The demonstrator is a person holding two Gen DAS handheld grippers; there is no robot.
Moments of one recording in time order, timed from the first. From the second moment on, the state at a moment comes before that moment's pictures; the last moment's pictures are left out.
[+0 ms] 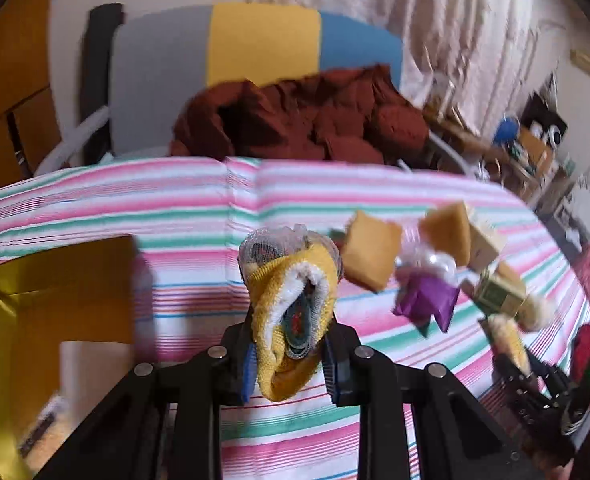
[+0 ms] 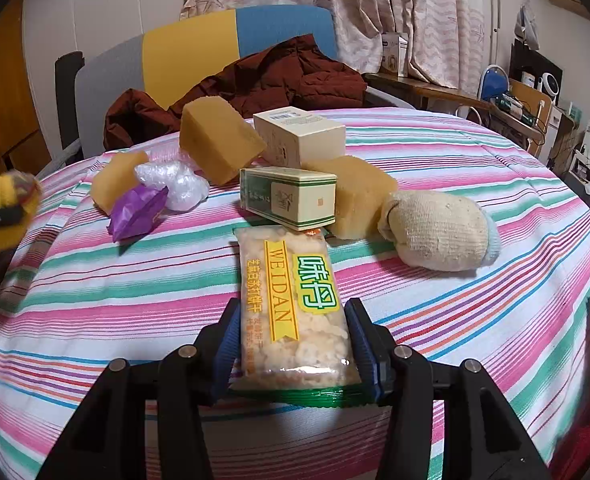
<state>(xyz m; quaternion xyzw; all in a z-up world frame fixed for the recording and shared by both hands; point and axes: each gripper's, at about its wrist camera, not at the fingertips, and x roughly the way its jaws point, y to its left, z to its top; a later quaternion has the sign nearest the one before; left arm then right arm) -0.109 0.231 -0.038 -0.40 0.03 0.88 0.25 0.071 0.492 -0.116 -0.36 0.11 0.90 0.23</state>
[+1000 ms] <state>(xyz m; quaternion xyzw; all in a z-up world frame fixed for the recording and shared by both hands) -0.178 0.024 -0.084 -0.47 -0.08 0.88 0.07 0.073 0.484 -0.112 -0.36 0.09 0.90 0.24</state>
